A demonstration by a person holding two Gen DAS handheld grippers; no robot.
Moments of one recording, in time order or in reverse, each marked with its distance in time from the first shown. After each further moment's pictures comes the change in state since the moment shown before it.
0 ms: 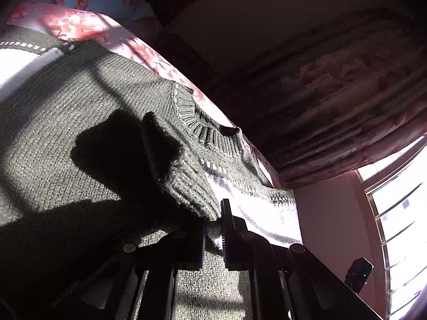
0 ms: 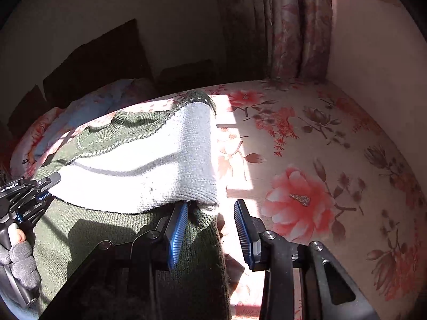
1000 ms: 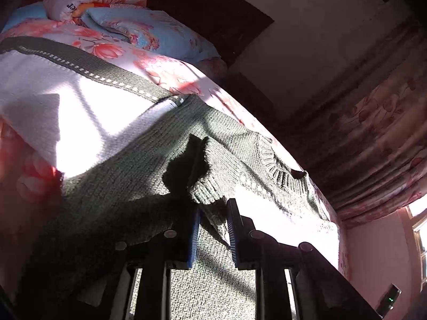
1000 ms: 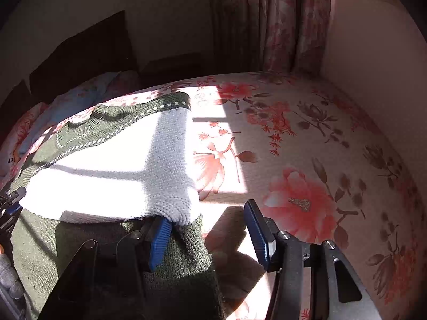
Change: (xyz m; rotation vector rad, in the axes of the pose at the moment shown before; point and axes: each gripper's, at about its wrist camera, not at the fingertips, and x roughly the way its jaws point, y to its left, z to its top) left arm -0.081 0.016 -0.011 -0.078 -0.301 0.478; right arm 0.014 0.000 0.002 0.017 0.011 -0.020
